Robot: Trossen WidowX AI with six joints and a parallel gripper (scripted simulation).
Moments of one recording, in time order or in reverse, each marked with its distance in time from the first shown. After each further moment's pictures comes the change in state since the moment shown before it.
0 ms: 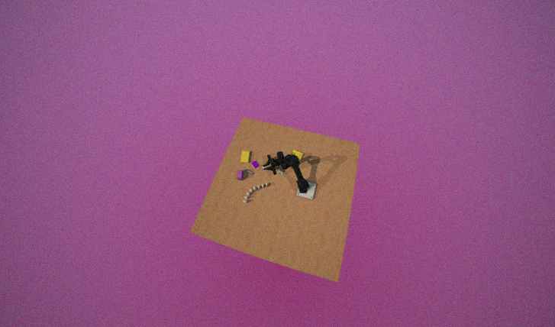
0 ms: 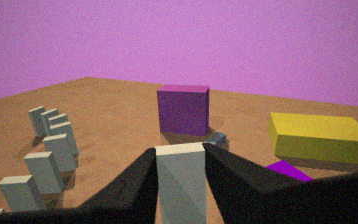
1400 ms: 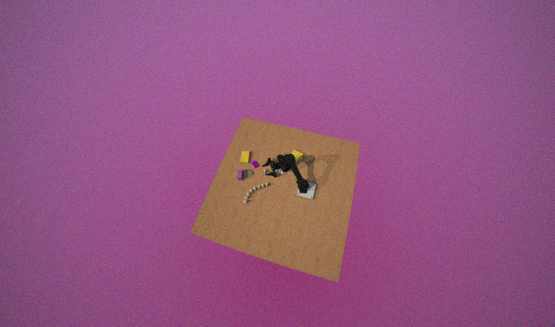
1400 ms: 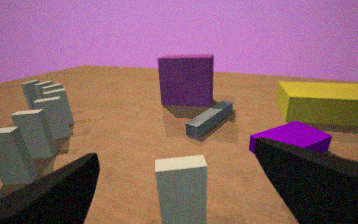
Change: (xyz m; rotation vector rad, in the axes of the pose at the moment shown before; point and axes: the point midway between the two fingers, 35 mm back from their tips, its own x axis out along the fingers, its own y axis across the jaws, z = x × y) arm 0.006 0.007 -0.049 0.006 0.002 -0.002
